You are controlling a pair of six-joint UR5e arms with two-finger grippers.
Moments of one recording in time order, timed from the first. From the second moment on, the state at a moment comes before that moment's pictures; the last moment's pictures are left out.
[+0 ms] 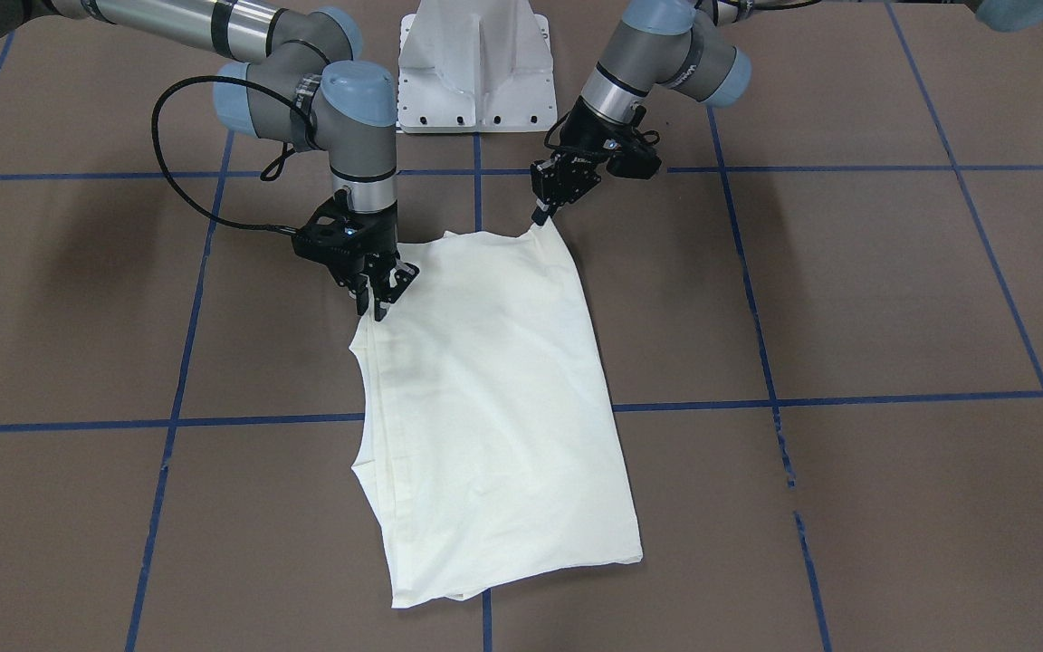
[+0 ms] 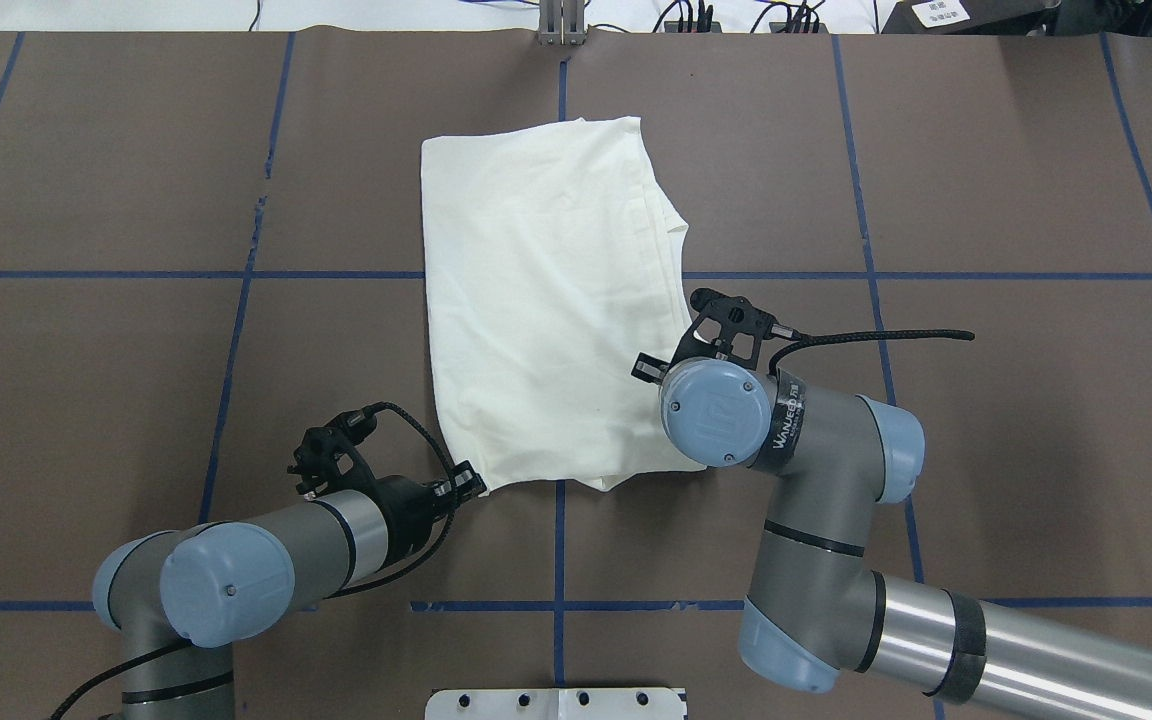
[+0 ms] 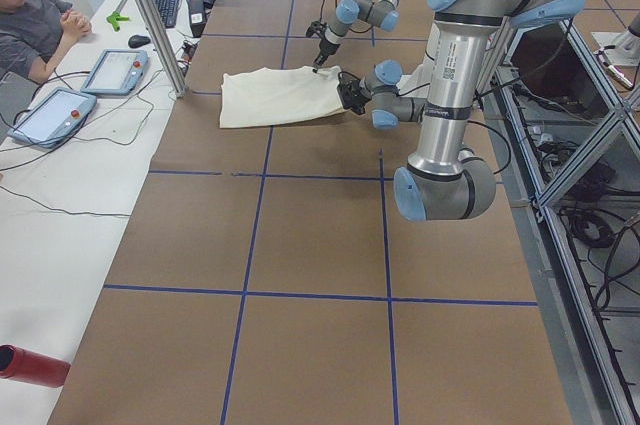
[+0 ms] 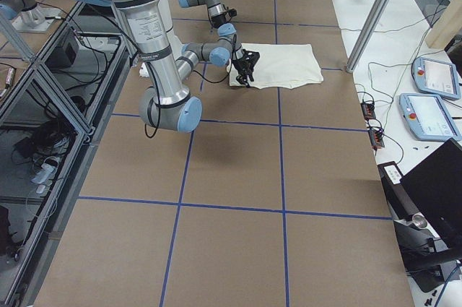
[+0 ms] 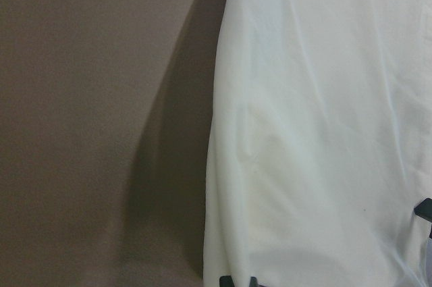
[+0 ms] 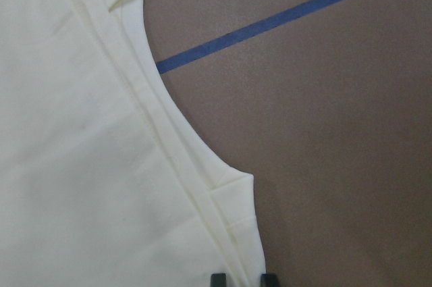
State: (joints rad) left arm -0.21 -1.89 -1.79 -2.34 -1.38 -1.91; right arm 0.39 -1.05 1.67 -1.45 1.41 1.72
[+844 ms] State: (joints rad) left arm -0.21 -1.89 -1.79 -2.34 -1.38 -1.90; right arm 0.38 -1.05 1.68 -1.45 1.37 1.72
